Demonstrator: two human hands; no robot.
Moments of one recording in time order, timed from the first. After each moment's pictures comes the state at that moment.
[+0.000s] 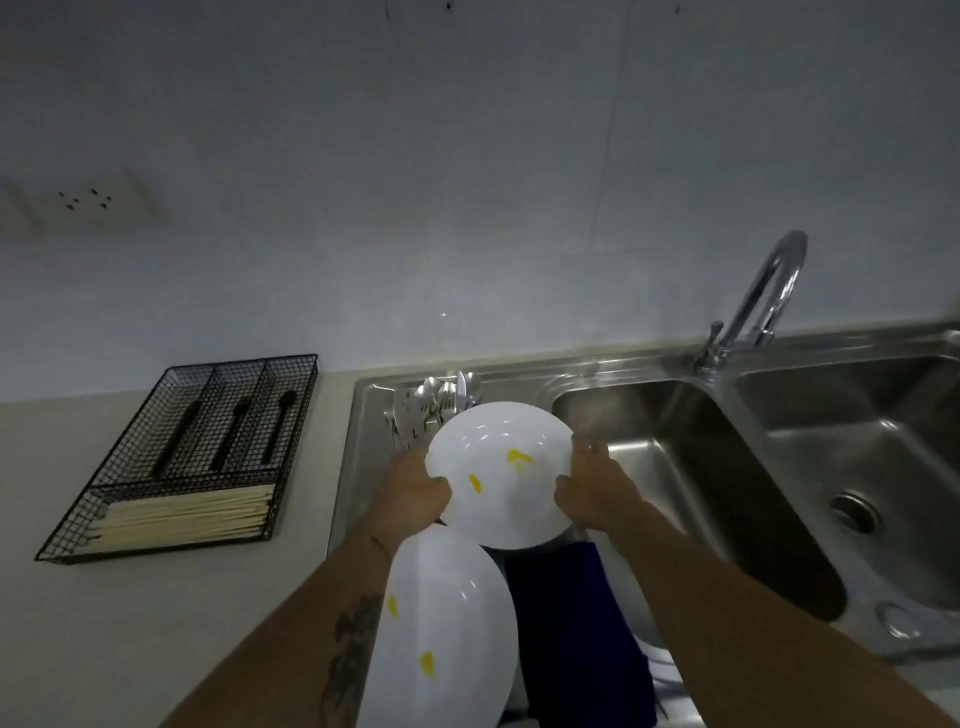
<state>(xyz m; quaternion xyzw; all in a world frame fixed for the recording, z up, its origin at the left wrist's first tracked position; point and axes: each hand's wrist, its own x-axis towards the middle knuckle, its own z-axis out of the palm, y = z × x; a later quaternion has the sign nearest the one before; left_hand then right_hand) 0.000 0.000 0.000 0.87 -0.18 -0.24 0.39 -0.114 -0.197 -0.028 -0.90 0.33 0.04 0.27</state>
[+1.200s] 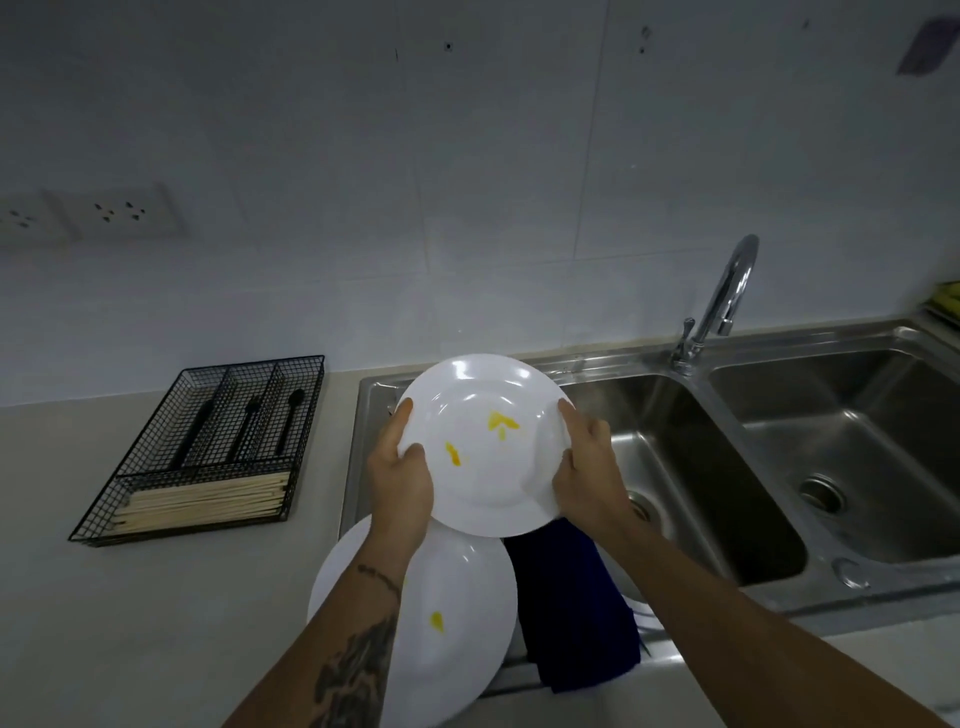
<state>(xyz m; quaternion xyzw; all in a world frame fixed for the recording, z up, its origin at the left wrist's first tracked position) -0.058 0.020 0.034 0.69 -0.01 -0.08 0.72 -0.163 -0.148 0.015 -0.86 0.26 -0.20 0.39</state>
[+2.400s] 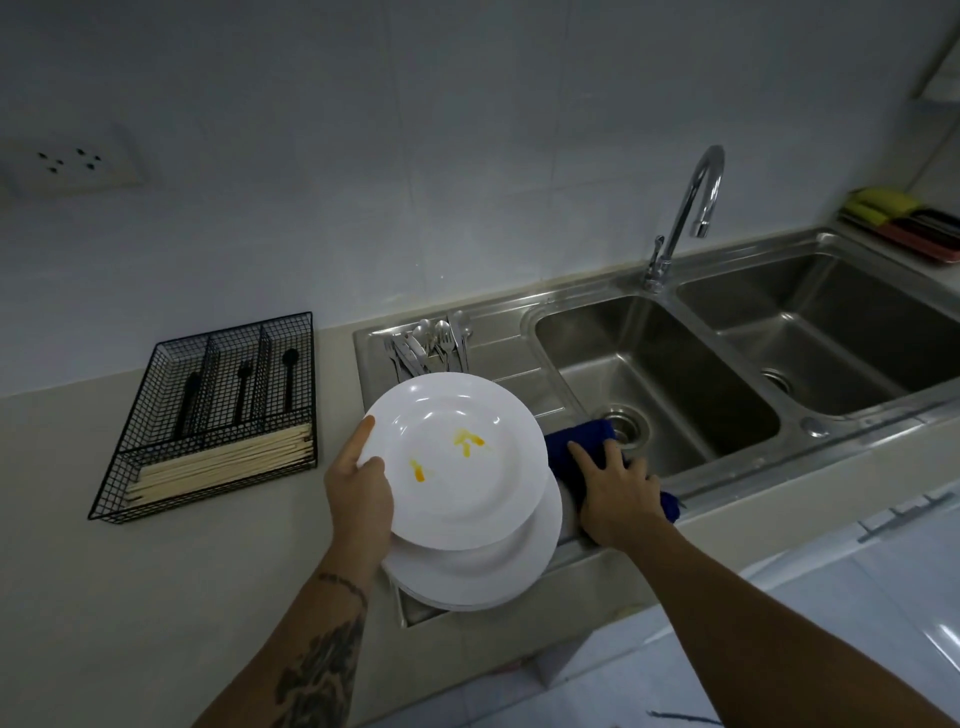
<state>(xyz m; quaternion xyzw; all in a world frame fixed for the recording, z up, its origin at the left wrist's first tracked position) -0.059 0.144 0.000 0.68 0.03 -0.16 0.71 -0.229 -0.065 -0.072 -0.91 0.39 0.09 0.06</state>
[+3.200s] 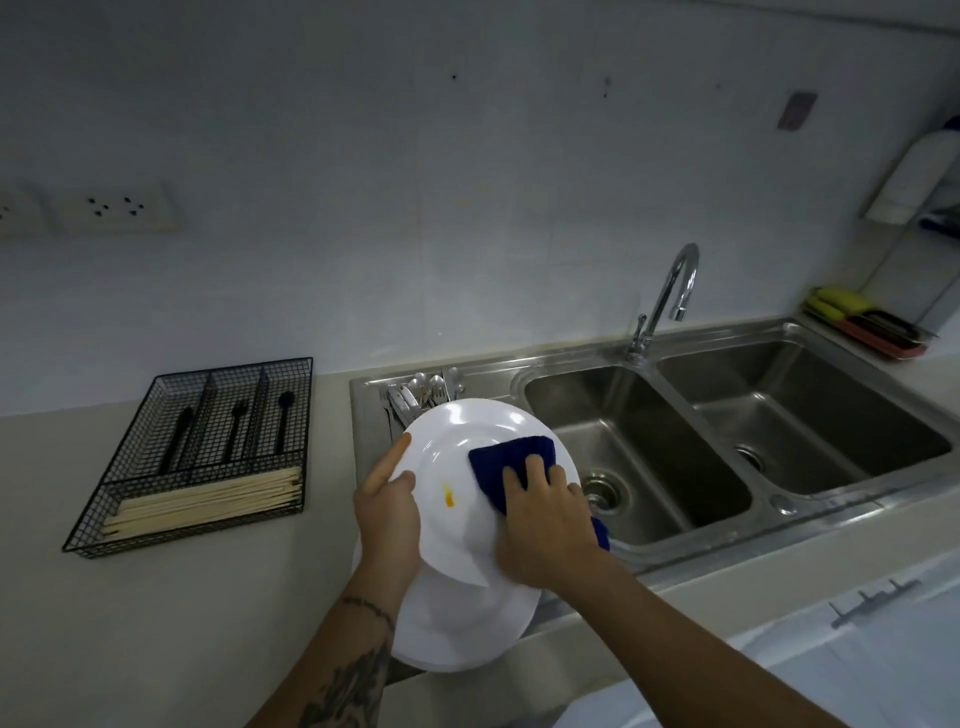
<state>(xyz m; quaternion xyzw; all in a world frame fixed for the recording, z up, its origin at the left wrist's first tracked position) -0.078 0.110 0.035 0.60 0.04 -0.20 0.77 -0.189 -0.001 0.030 -0.96 0.28 -0.01 0.01</state>
